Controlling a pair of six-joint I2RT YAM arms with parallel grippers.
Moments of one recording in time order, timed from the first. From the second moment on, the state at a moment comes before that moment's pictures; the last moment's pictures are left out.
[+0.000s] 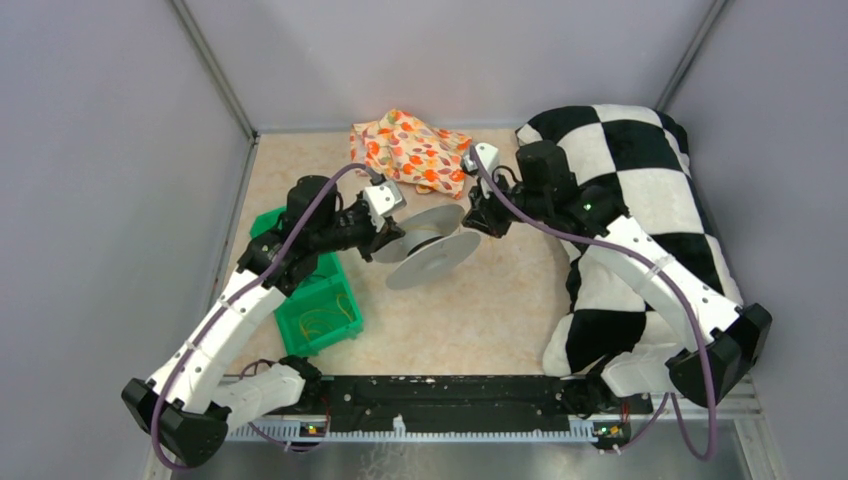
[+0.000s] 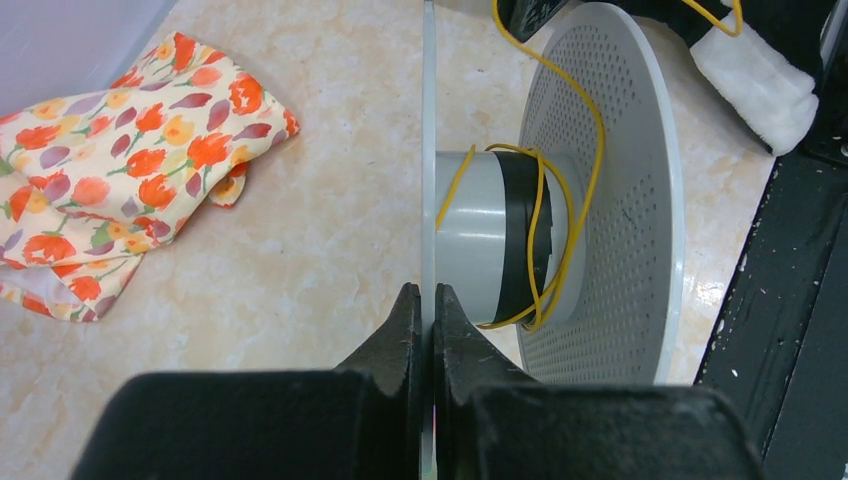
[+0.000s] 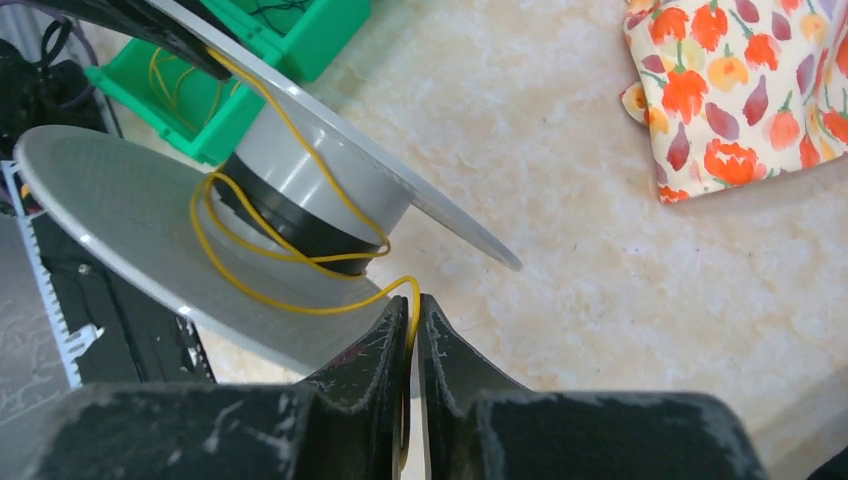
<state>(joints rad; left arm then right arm) -0.52 1.03 1.12 -0.55 0.48 0.35 0.66 1.32 1.38 -0.62 -0.42 -0.21</state>
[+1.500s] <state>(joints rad) -0.52 1.02 1.21 -0.56 0.53 0.27 0.44 1.37 1.08 -0.45 -0.27 0.17</state>
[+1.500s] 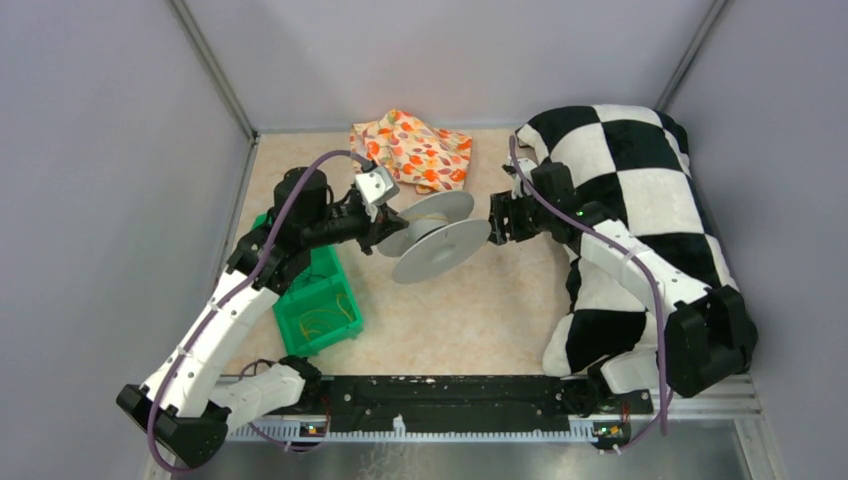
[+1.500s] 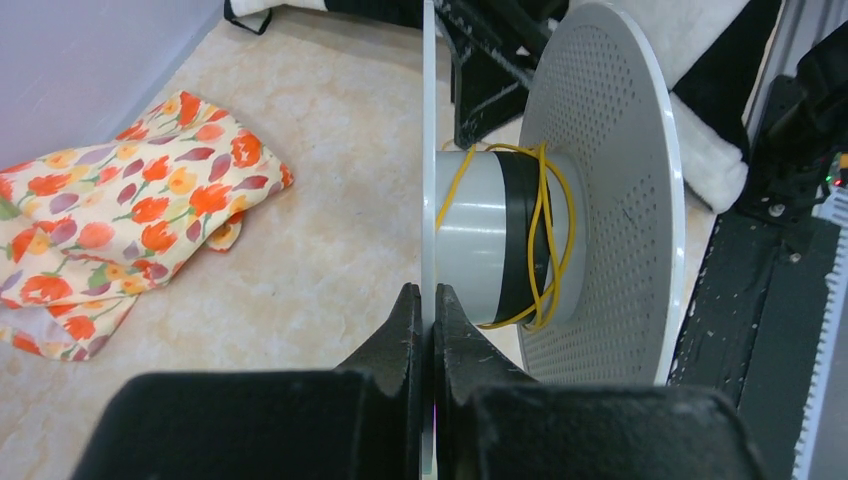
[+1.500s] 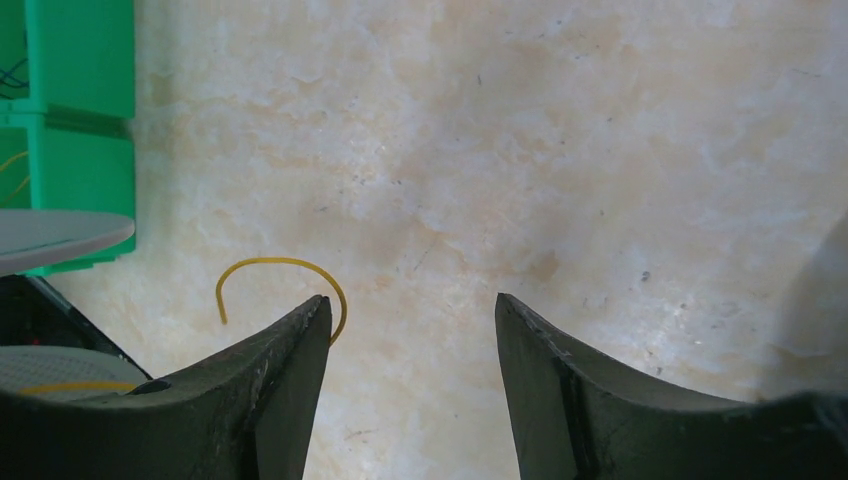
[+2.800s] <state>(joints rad) -0.52 1.07 1.22 -0.29 0.45 -0.04 0.44 1.39 0.80 0.02 -0.45 0.48</state>
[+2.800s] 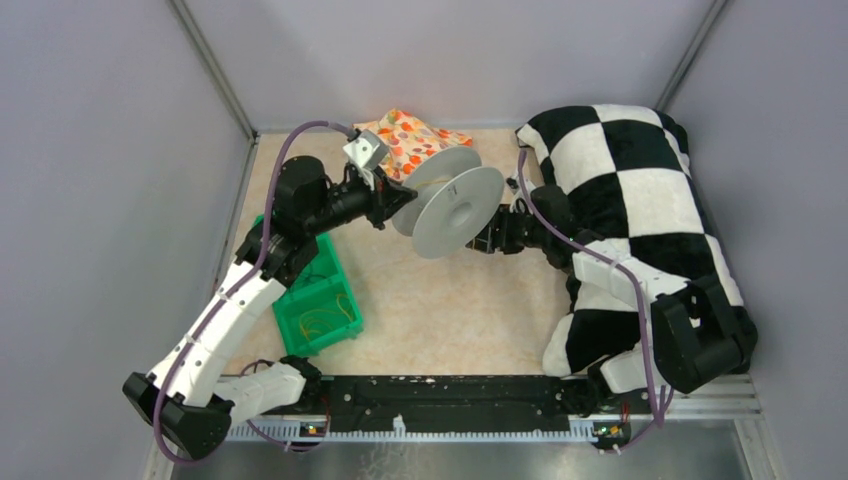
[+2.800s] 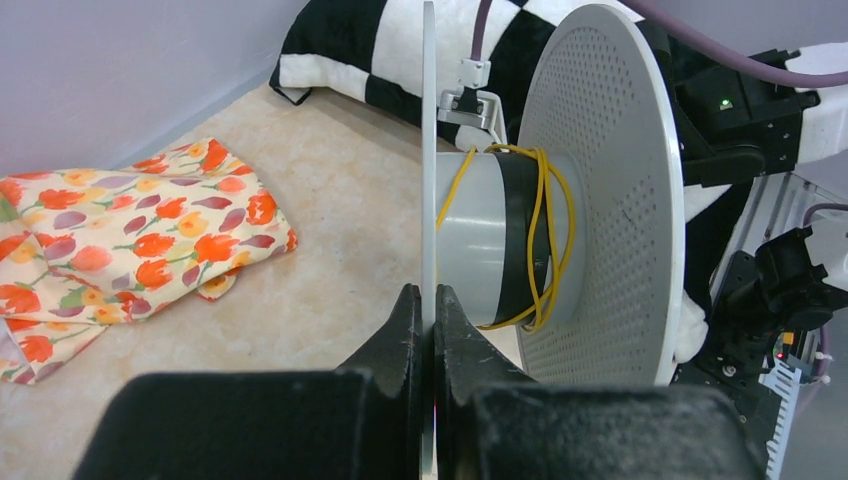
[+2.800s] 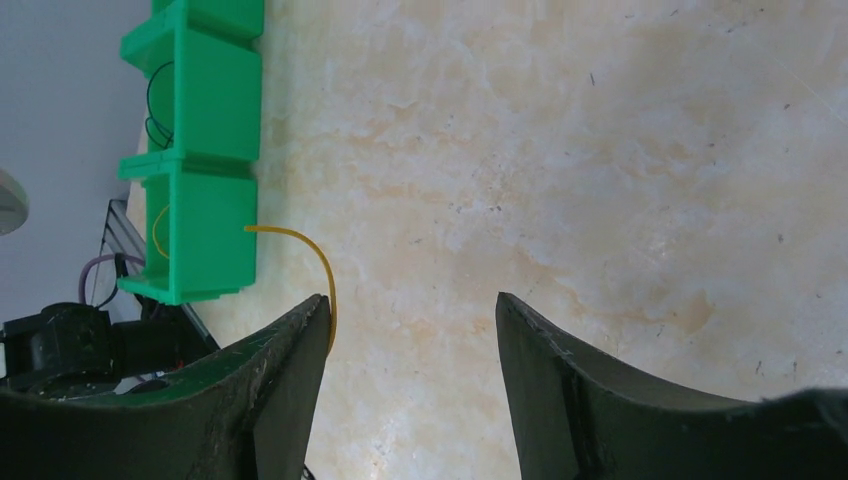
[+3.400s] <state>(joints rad) -0.52 1.07 1.20 -0.23 0.32 -0.12 0.44 1.39 0.76 0.19 -0.51 0.61</state>
